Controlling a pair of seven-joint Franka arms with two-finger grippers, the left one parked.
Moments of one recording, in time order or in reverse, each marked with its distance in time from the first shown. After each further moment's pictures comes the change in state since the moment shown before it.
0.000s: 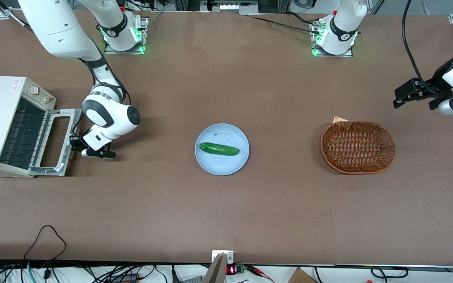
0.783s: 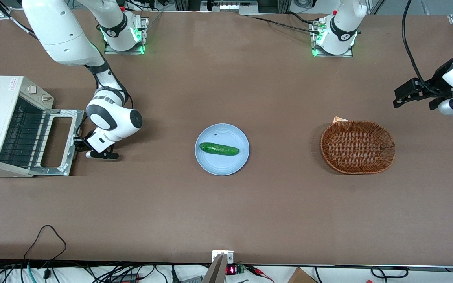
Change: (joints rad) arm 0.003 0.061 -0.003 0.029 0.000 -0.001 0.006
